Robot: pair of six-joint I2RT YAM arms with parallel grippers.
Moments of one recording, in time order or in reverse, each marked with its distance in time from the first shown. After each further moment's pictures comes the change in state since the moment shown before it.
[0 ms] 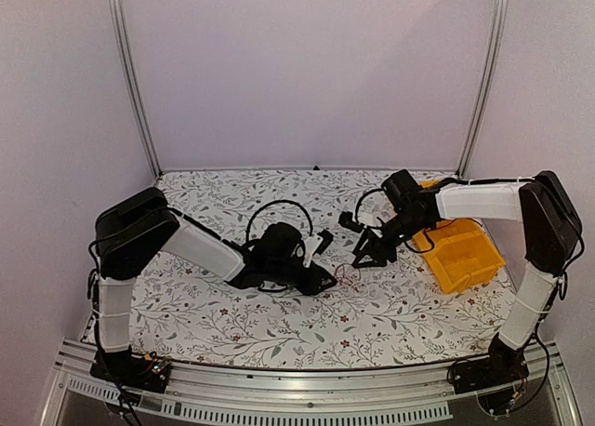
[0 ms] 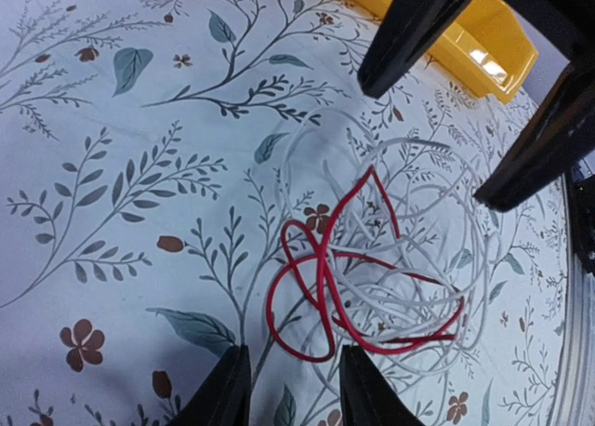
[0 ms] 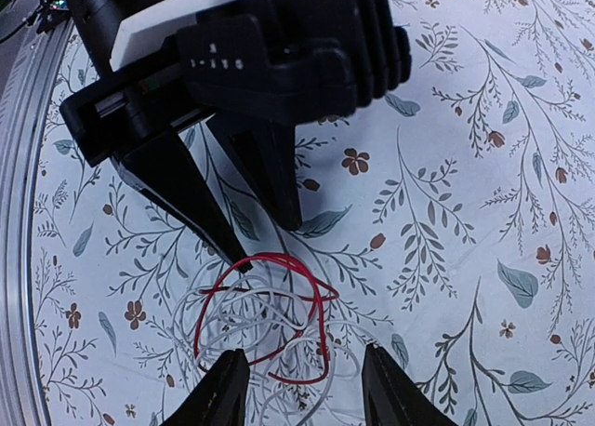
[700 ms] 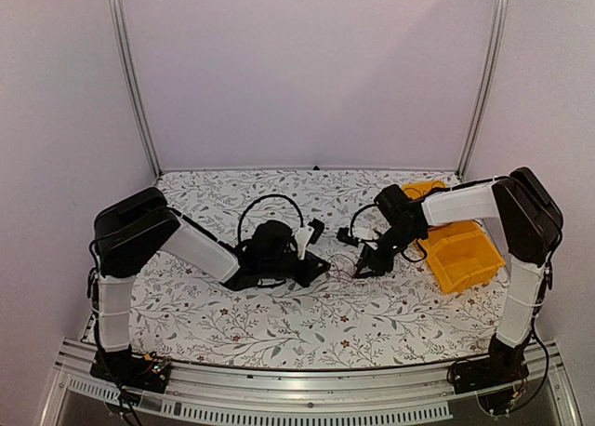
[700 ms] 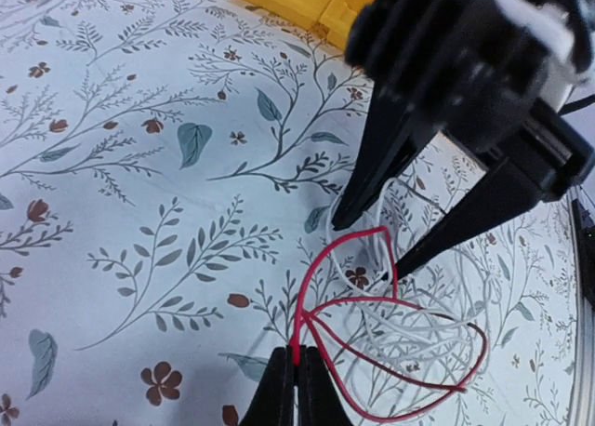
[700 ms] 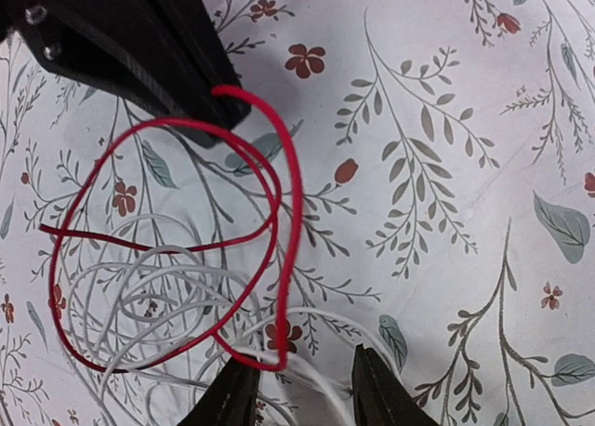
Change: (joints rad) left arm 0.026 0.016 -0.044 0.198 -0.072 -0.010; right arm 0.000 0.129 -0.002 0.027 0.108 0.026
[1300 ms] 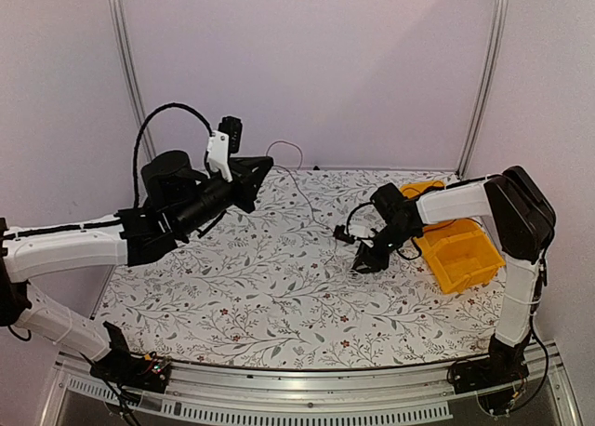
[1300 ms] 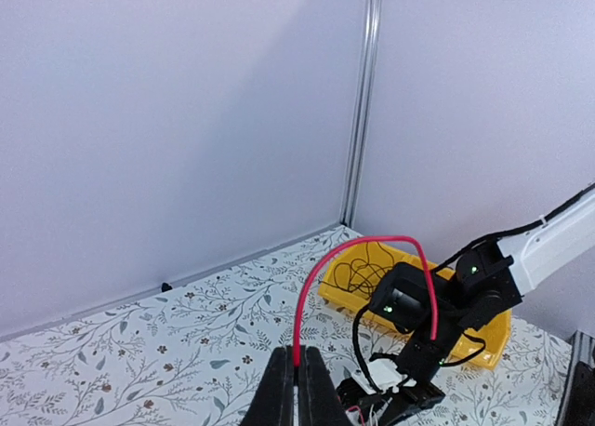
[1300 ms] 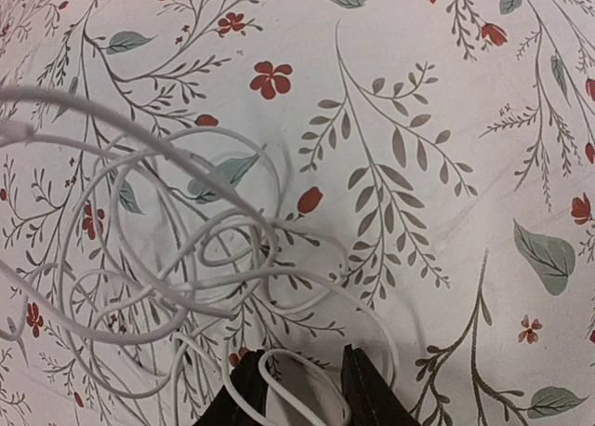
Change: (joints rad) left arm 0.011 -0.803 -0.116 -0.167 -0.389 0.224; right arm -0.001 0.064 0.046 0.015 0.038 0.003
